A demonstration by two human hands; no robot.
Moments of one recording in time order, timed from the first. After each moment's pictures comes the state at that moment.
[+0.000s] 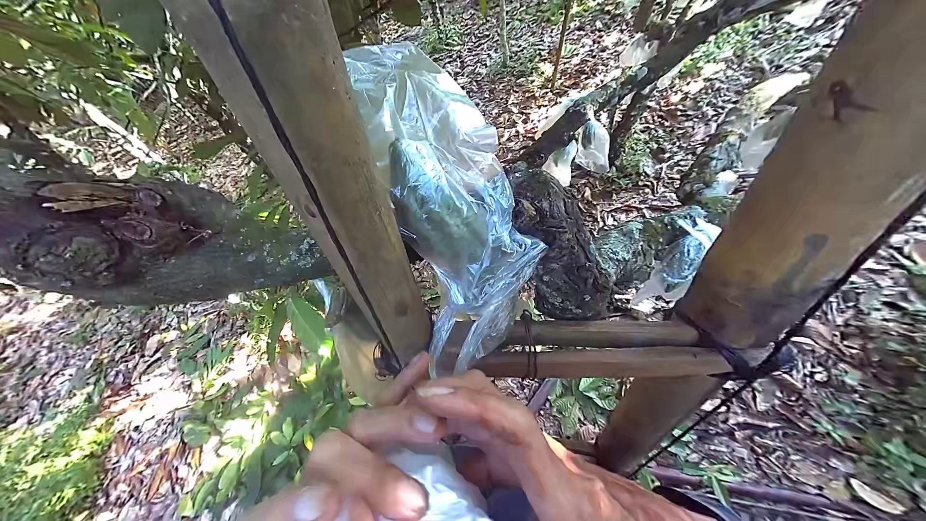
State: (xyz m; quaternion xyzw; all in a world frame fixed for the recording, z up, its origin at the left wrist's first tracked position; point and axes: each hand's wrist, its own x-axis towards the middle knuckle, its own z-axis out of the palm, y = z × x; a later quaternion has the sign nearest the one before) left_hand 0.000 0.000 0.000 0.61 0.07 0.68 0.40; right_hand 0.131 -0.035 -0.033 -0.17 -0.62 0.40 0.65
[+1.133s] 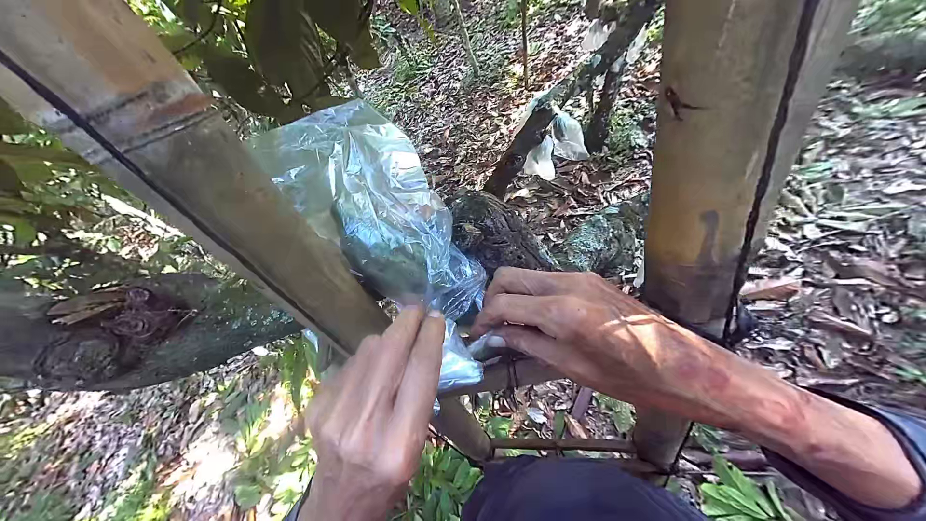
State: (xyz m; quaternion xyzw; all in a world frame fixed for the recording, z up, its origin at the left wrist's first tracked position) left_hand 0.020 0.067 0.028 0.89 0.18 0.35 -0.21; right_hand 0.250 0.000 -0.006 -0.48 -0.77 0.05 0.43
